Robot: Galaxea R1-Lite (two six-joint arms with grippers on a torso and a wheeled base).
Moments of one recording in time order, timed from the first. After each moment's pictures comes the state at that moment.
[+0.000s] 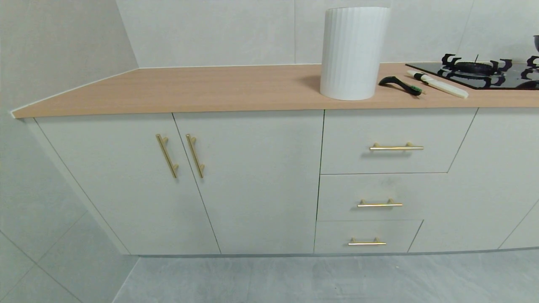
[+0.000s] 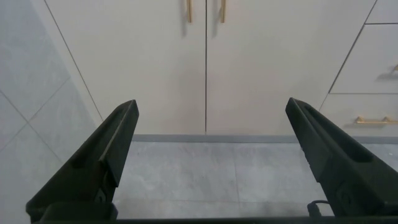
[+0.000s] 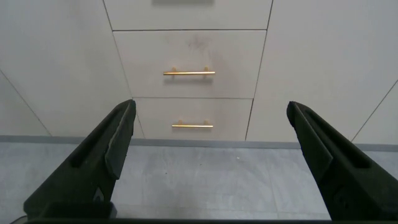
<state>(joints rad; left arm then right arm) 0.00 0.00 0.00 0.00 0.02 0.00 0.00 0.00 0.00 0.00 0.04 0.00</state>
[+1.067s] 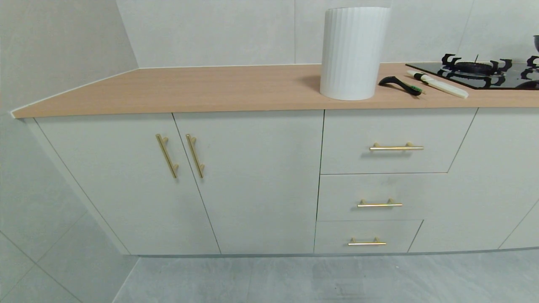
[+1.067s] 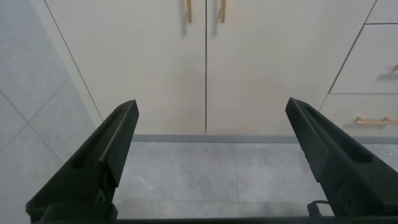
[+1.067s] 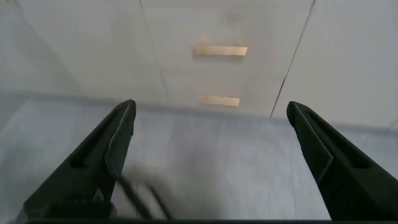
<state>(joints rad) 0.00 0.00 0.00 0.00 0.02 0.00 0.05 0.46 -0.25 0.04 0.13 0.01</state>
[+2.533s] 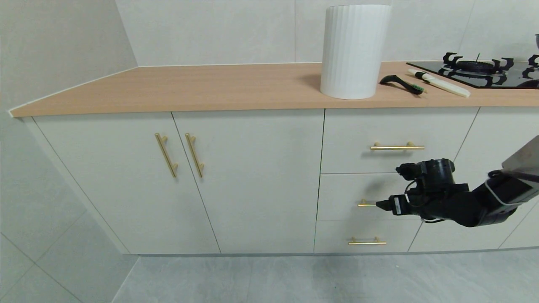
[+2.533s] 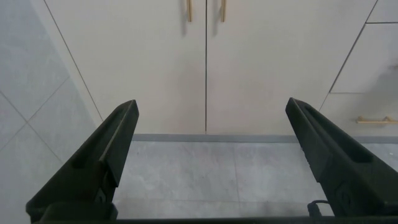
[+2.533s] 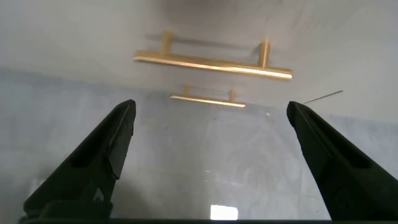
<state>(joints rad) 0.00 0.00 0.00 0.00 0.02 0.00 0.12 2.18 -1.00 -0.52 0.00 -0.01</state>
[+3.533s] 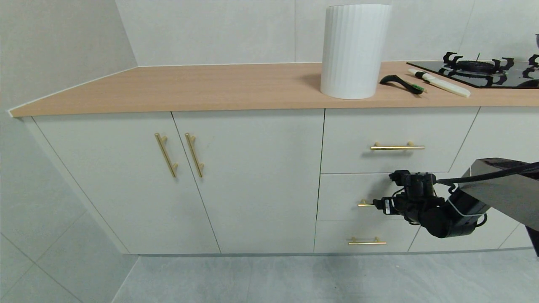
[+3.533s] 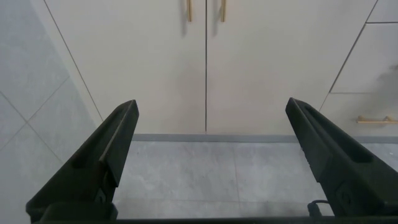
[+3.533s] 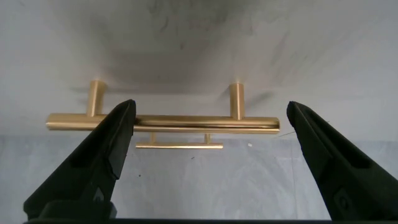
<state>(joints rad) 0.00 0.00 0.00 0.00 0.02 0.00 0.10 2.44 -1.11 -0.81 -0.13 0.01</state>
